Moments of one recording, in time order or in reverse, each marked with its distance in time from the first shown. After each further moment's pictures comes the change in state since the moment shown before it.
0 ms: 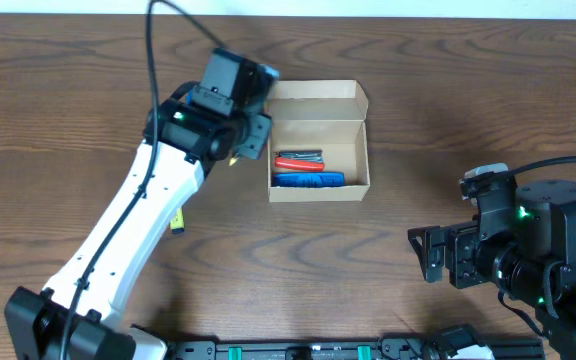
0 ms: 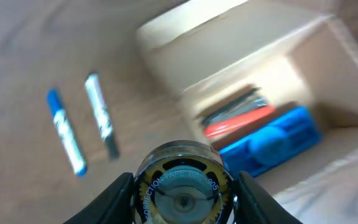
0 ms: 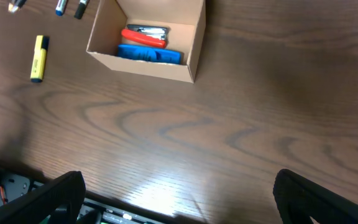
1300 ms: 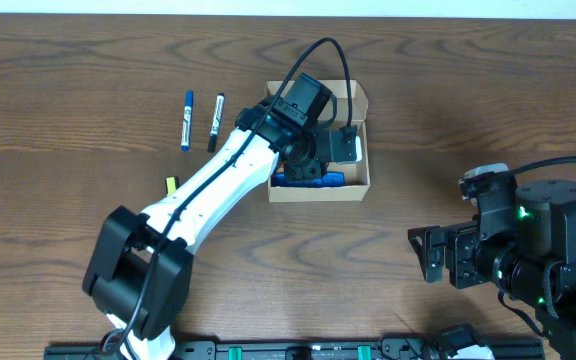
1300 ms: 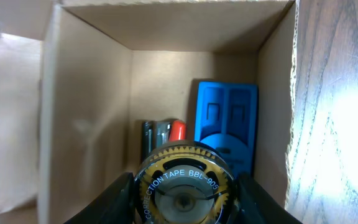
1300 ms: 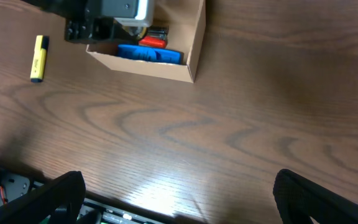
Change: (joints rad) left arm -0.166 0.298 0.006 0.132 0.211 0.805; right arm 0.000 0.000 0.000 0.000 0.000 0.000
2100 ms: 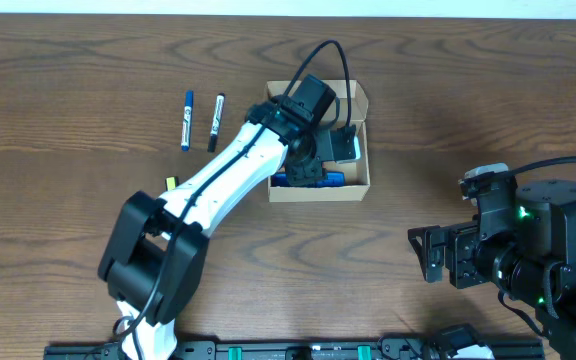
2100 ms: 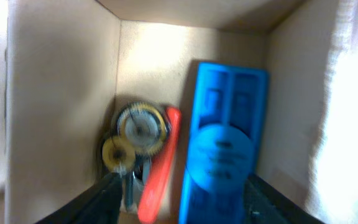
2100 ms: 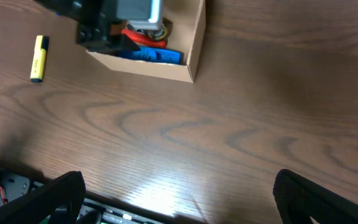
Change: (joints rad) left arm 0.000 0.056 0.067 -0.095 -0.045 -0.077; right arm 0.000 0.000 0.000 0.000 0.000 0.000
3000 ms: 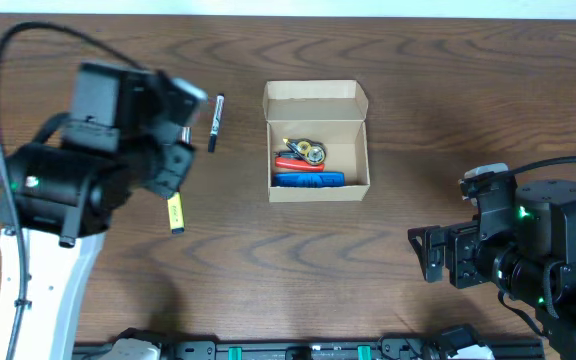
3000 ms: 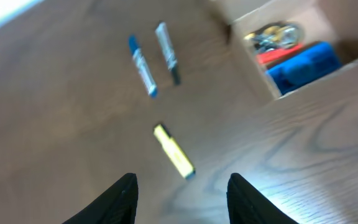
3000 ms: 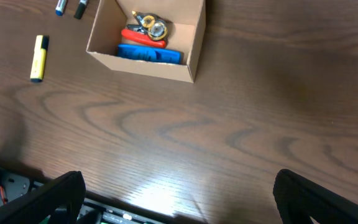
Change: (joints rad) left arm 0.436 -0.649 0.053 -0.501 -0.148 -0.558; right arm 0.000 0.000 0.000 0.000 0.000 0.000
